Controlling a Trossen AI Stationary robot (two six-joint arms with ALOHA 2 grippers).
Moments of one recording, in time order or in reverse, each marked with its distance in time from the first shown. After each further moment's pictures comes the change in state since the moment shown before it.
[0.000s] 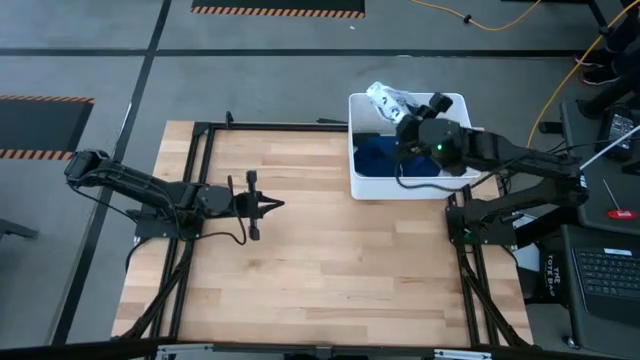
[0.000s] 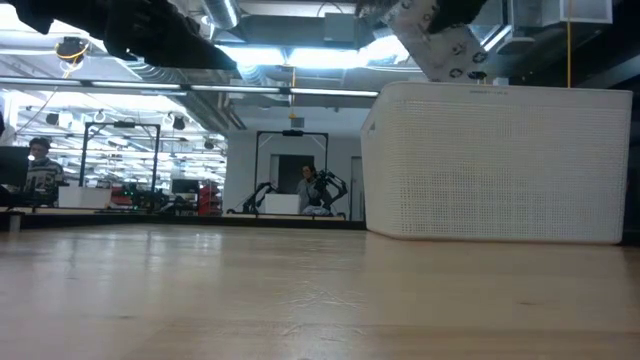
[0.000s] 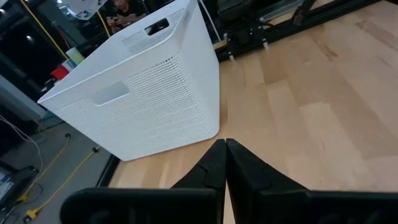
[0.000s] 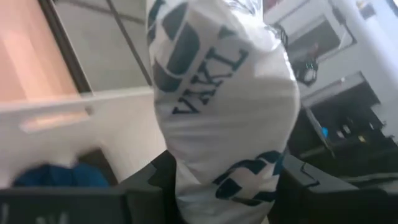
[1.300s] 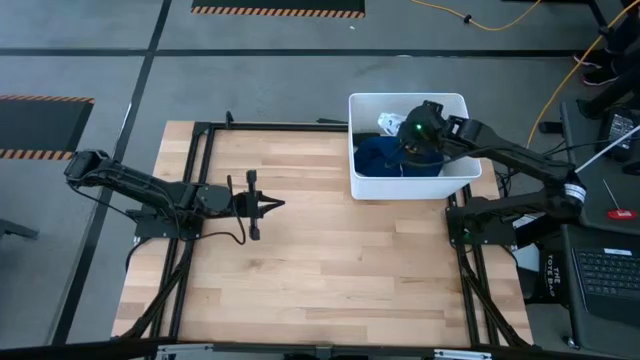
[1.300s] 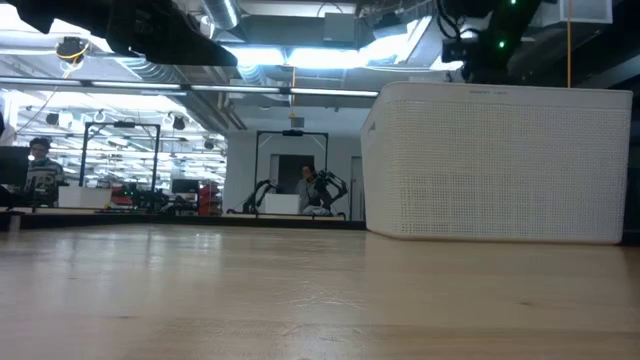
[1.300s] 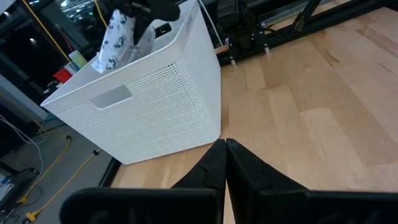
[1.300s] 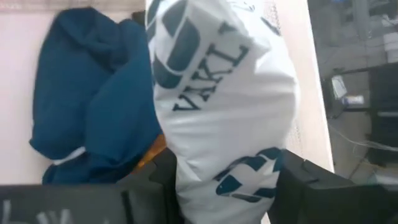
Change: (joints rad) left arm 0.000 0.000 0.000 0.019 -0.002 0.001; right arm -0.398 0.021 -0.197 -0.203 -0.436 -0.078
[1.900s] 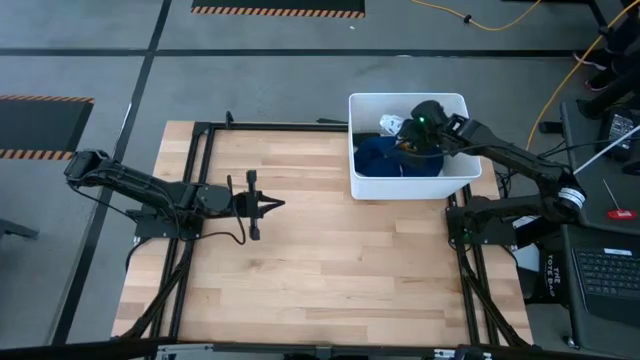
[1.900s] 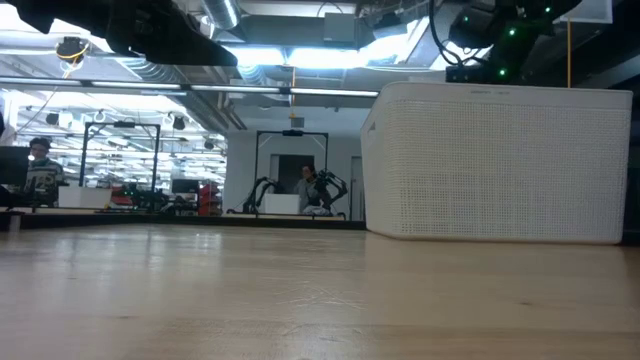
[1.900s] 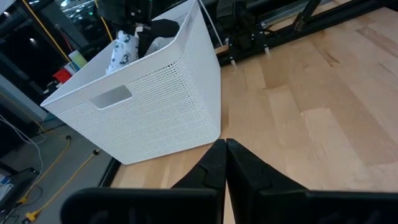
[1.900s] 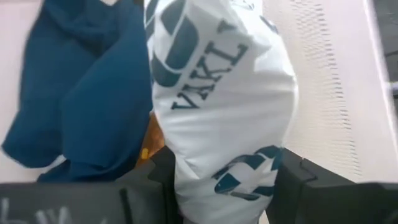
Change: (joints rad) left arm 0.000 0.000 0.000 0.000 0.000 -0.001; right arm -0.164 0.001 -0.134 0.149 -0.168 -0.039
